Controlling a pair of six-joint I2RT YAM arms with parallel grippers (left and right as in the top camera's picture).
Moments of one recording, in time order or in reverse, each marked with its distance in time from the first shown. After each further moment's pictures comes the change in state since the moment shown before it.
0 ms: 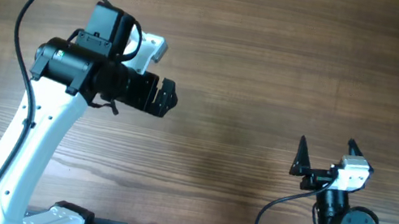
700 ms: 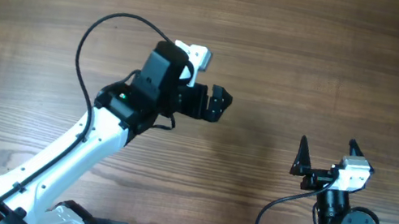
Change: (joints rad) left arm -0.274 0.003 -0.388 0.805 -0.011 -0.413; right arm -0.002 -0.005 0.000 0.000 0.000 0.000
